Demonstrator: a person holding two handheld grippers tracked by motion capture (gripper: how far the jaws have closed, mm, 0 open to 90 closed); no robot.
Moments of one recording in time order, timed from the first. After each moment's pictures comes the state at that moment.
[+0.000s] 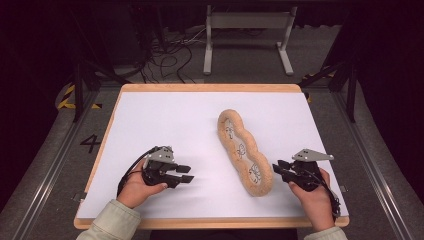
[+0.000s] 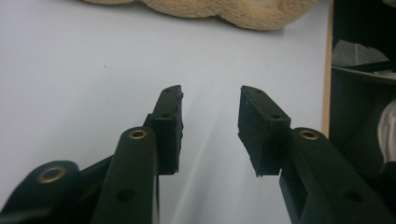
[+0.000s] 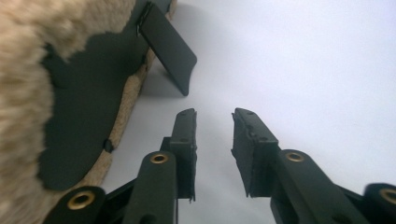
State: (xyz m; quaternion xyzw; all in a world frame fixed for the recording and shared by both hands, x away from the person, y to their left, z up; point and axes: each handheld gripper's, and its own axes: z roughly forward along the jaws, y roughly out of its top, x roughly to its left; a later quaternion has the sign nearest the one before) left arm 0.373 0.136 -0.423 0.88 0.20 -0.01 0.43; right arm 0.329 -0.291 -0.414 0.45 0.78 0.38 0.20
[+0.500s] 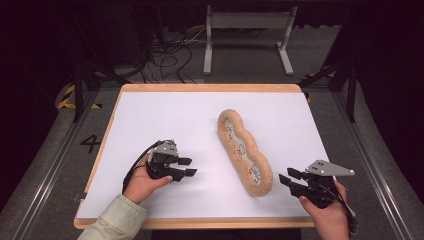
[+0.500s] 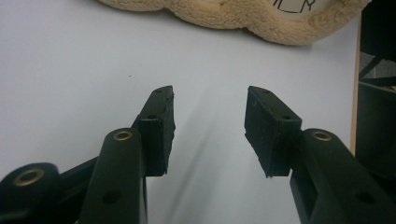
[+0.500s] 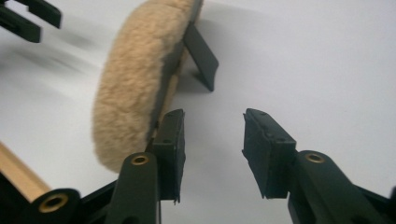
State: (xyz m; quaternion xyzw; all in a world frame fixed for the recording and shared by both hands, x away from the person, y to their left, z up) left arm 0.386 0.128 -0.424 0.87 0.23 0.00 0.43; right arm 0.278 -0.294 -0.385 0.45 0.77 0.40 0.20
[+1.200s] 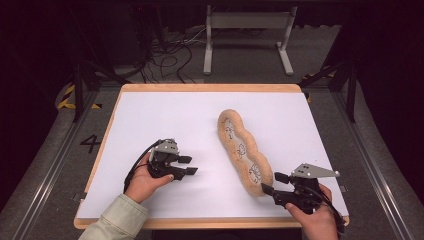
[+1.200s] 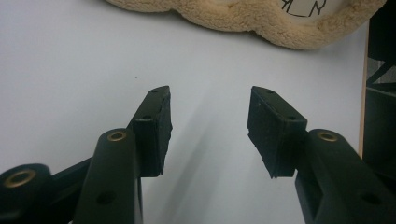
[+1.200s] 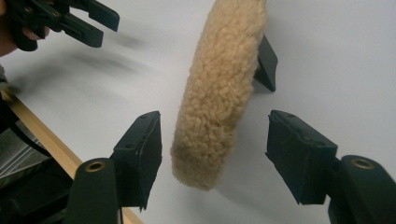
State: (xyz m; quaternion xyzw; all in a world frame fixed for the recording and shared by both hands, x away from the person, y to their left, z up) left arm 0.389 0.127 -0.425 0.87 0.23 0.01 0.43; right arm 0.277 -0.260 -0.392 0.45 0.77 0.43 0.13
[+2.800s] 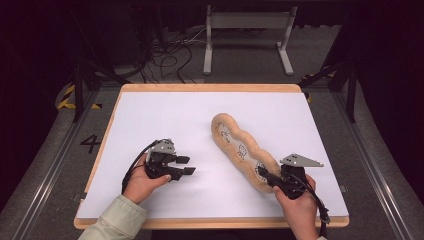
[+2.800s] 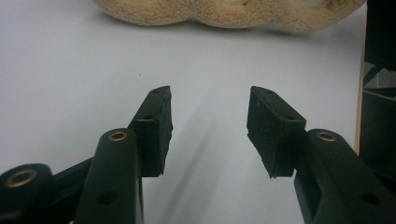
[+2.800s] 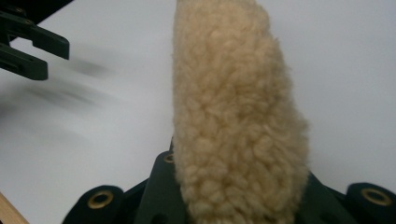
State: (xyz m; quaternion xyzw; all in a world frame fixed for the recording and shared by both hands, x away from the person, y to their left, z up) left arm 0.387 0.134 -0.424 0.87 0.24 0.01 0.44; right arm 0.308 -0.243 -0.404 0.48 0.74 0.43 0.17
